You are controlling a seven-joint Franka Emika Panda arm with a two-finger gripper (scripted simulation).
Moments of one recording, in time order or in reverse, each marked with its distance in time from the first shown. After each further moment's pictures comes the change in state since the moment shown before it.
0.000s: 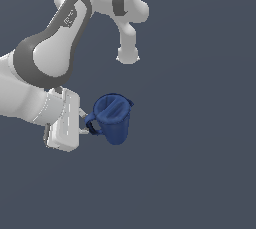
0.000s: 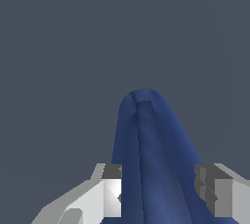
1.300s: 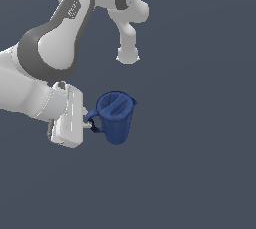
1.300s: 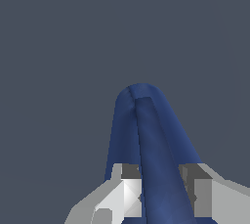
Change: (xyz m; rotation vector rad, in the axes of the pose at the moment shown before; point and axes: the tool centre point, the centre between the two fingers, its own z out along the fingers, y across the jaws) arm -0.019 0.003 -0.002 -0.002 -0.002 0.003
